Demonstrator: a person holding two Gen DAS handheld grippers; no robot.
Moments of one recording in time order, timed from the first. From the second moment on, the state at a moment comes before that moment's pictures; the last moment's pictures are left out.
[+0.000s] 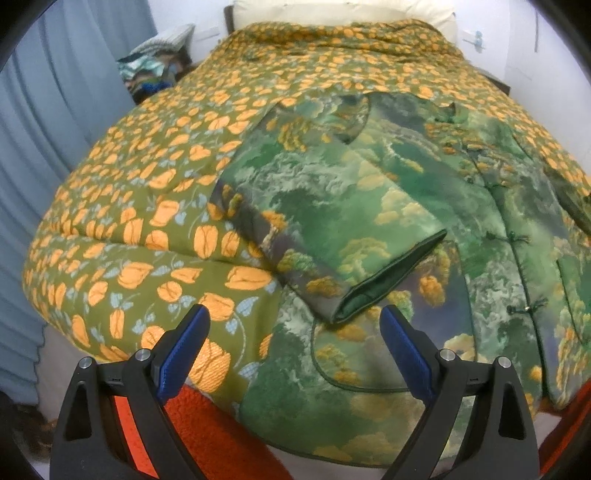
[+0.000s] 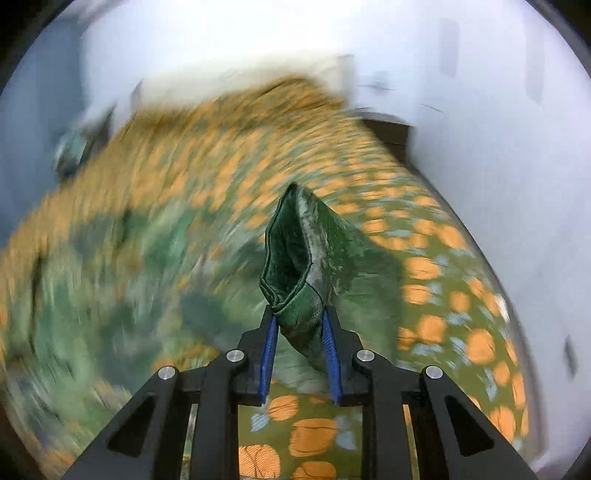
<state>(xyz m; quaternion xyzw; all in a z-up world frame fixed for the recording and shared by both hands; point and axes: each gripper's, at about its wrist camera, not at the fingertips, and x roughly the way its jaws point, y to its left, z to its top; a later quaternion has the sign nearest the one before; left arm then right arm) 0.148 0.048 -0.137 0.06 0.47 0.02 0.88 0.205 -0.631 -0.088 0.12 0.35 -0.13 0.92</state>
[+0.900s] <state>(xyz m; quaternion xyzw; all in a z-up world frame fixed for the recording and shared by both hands) 0.191 -0.033 -0.188 0.39 0.44 -0.14 0.80 0.081 -0.511 -0.127 0.20 0.36 -0.13 0.90</state>
